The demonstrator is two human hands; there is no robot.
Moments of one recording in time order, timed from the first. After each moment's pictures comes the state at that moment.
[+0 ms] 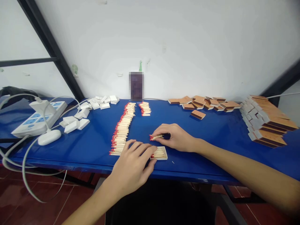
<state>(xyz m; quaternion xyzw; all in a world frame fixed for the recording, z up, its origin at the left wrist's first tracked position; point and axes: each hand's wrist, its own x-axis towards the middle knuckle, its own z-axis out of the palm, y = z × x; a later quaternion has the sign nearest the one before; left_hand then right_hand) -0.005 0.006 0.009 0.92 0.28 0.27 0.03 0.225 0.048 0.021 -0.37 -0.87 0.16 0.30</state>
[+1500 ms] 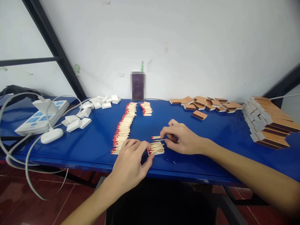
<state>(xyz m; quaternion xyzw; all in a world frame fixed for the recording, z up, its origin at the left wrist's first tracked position) -0.007 0.008 0.007 0.88 0.34 0.32 0.09 0.234 0.034 0.036 -0.36 -0.89 0.07 0.25</state>
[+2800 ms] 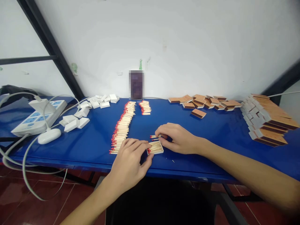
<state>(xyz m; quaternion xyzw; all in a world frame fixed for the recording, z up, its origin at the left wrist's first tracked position) -0.006 0.010 0.005 0.88 0.32 0.33 0.08 0.227 0.037 0.030 -0.36 -0.90 0.06 0.23</state>
